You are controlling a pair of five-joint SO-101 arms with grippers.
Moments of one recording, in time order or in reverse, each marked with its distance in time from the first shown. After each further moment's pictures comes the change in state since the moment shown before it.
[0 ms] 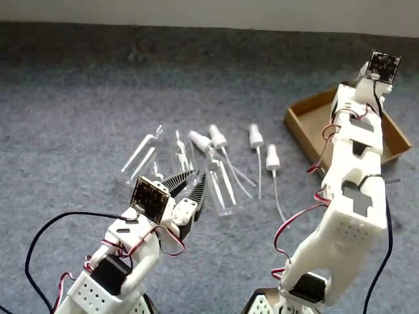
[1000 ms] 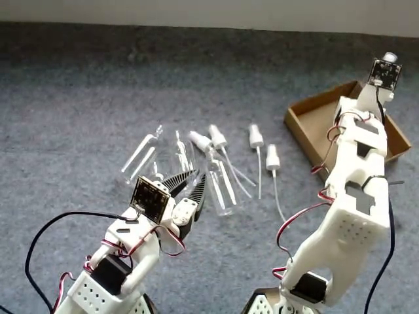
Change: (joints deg) left arm 0.0 0.0 0.0 0.0 -0.1; right arm 1.8 1.1 -1.8 9.4 0.4
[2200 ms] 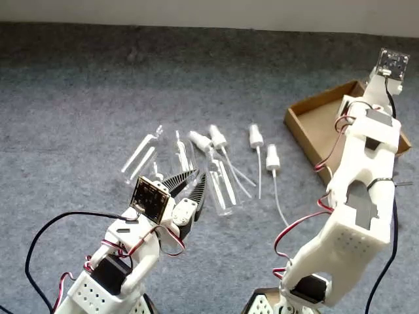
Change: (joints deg) left arm 0.0 0.0 0.0 0.0 0.0; right arm 0.2 -8.4 -2.8 20.8 0.0
